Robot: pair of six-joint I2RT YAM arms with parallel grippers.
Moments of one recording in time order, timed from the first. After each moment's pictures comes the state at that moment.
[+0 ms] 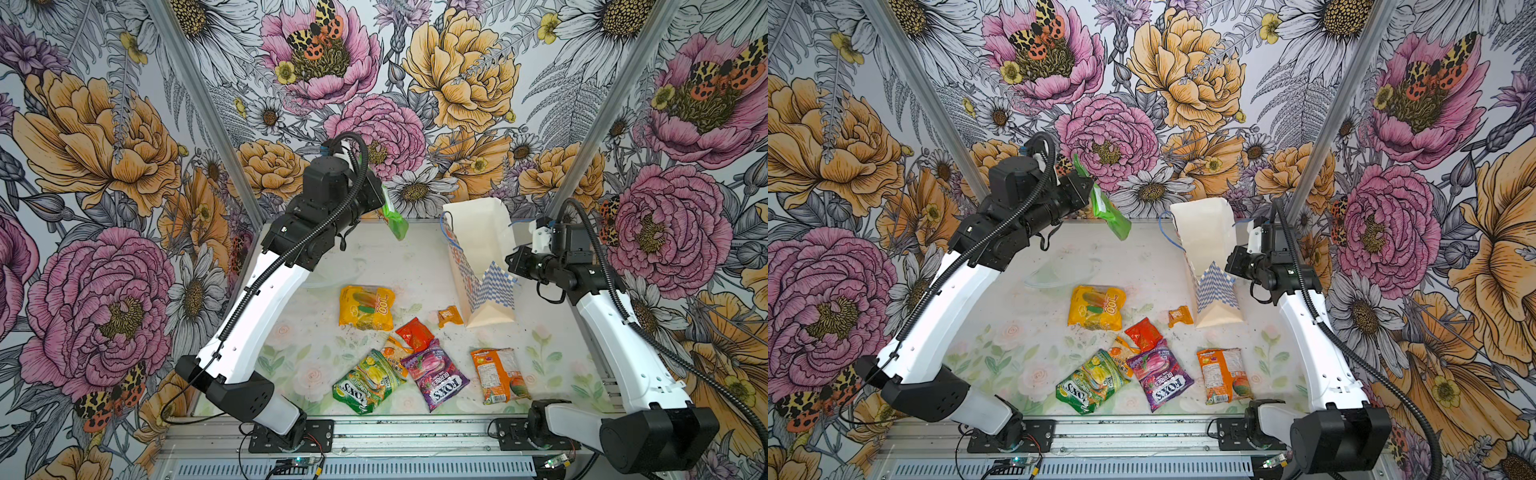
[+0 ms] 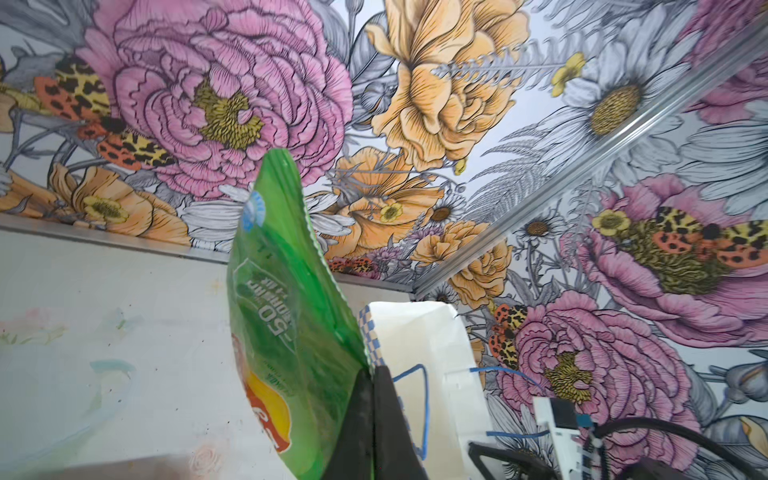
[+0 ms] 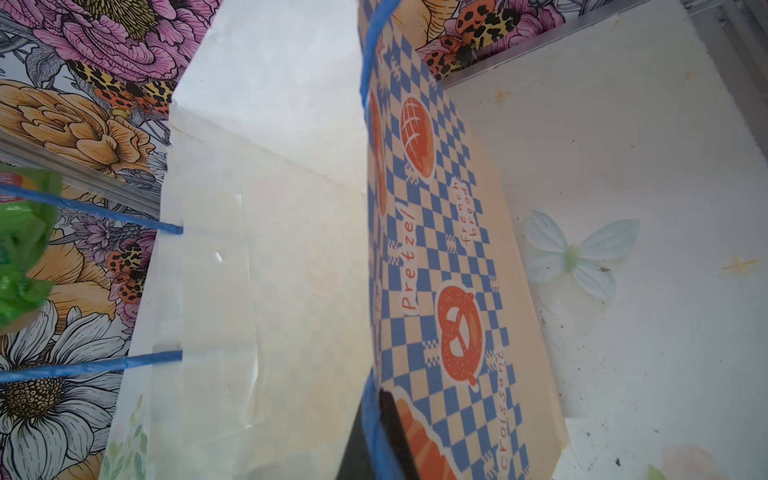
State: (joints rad) left arm -0.55 1.54 2.06 -0.68 -0.10 -0.67; right arm 0.03 1.22 1.26 -0.77 -0.30 0.36
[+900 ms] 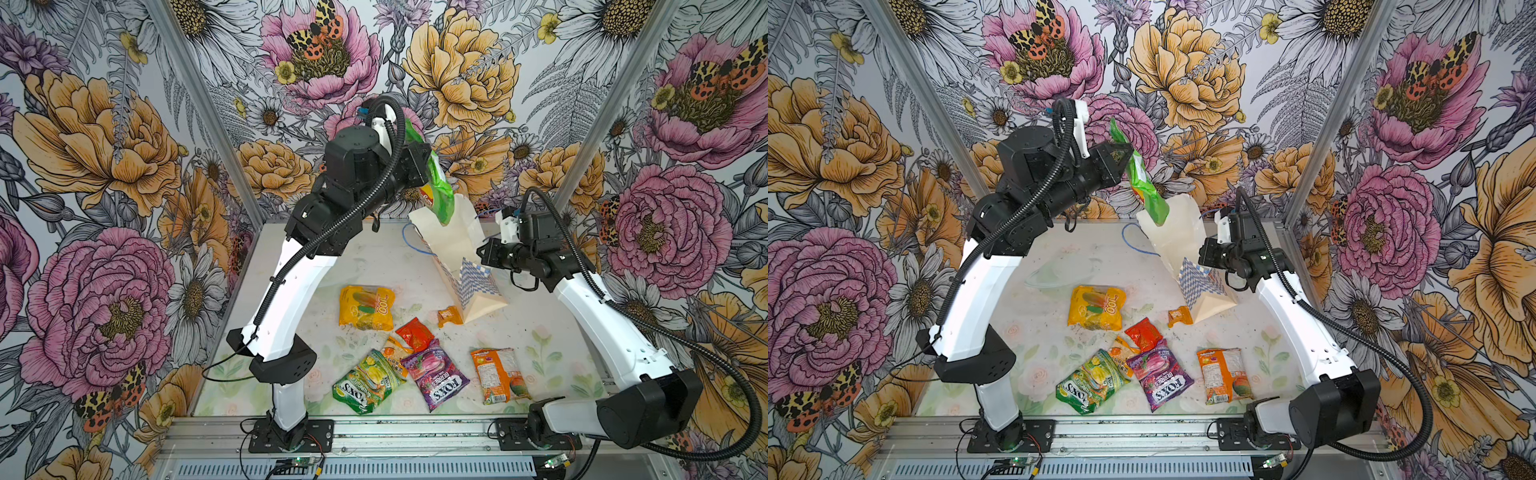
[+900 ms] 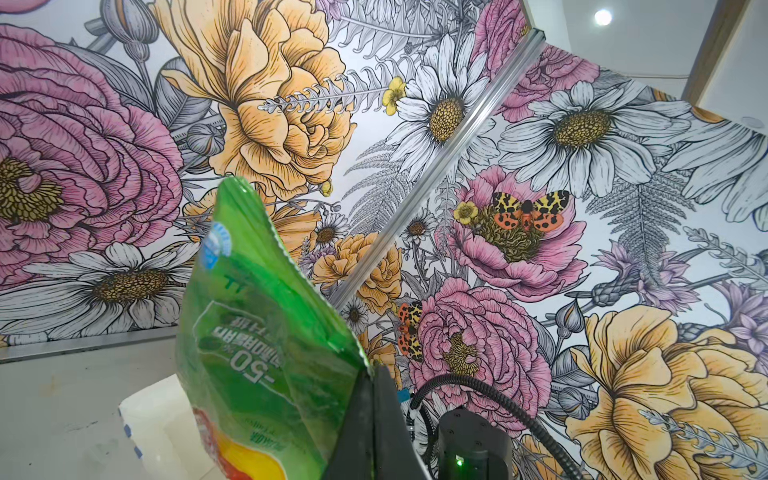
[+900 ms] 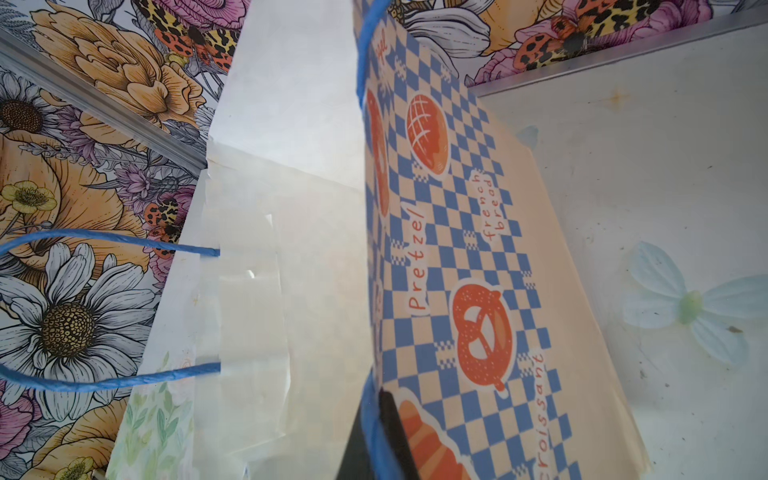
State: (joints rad) left arm -0.75 1.86 2.66 -0.79 -0.07 -0.61; right arm 0.22 1.35 1.37 -0.73 -0.28 0.38
